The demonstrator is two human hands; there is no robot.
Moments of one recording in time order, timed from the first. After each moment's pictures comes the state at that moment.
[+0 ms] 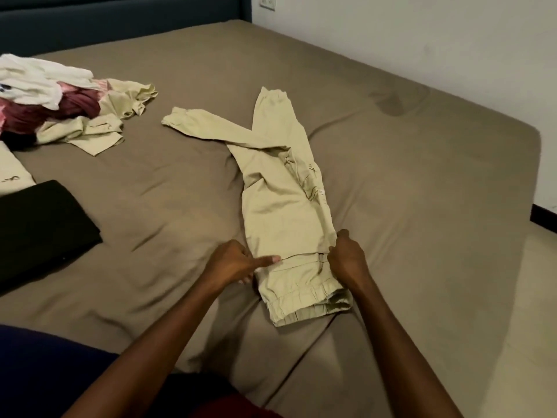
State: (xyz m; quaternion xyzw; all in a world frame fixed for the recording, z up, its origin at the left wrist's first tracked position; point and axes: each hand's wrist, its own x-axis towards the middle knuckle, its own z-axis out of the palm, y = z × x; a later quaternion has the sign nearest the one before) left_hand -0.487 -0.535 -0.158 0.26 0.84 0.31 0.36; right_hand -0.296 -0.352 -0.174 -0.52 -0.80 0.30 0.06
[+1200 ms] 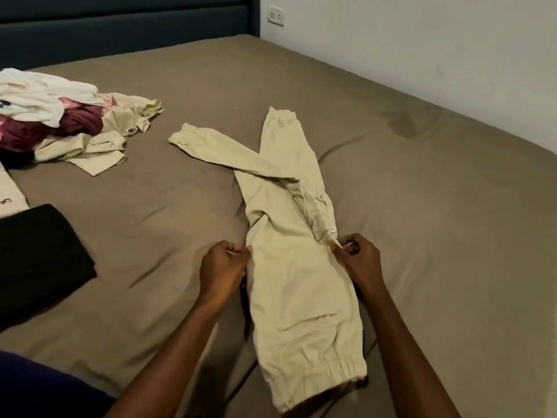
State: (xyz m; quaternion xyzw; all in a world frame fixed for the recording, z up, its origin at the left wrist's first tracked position) left_hand -0.543 -0.505 -0.169 0.14 0.84 0.49 0.21; right_hand -0.340 -0.288 -0.185 -0.47 -0.74 0.40 0.26
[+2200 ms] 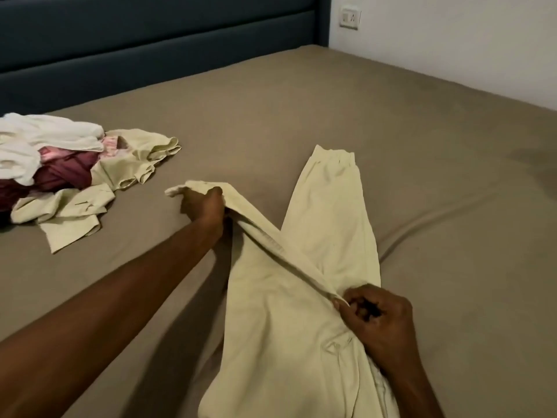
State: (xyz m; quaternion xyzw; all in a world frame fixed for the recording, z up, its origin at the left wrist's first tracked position) left_hand -0.892 -0.211 -0.174 -0.15 0.74 0.66 0.02; right_hand -0.555 -0.080 -0.238 -0.19 -0.79 0.48 0.34
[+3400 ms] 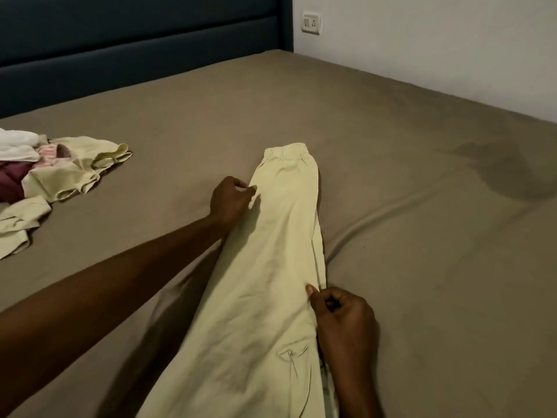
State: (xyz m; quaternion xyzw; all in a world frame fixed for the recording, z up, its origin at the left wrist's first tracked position) left_hand -0.861 -0.080 -0.202 0.18 0.89 0.43 0.06; right_hand -0.549 -0.065 -0.240 -0.45 -0.73 0.42 0.29
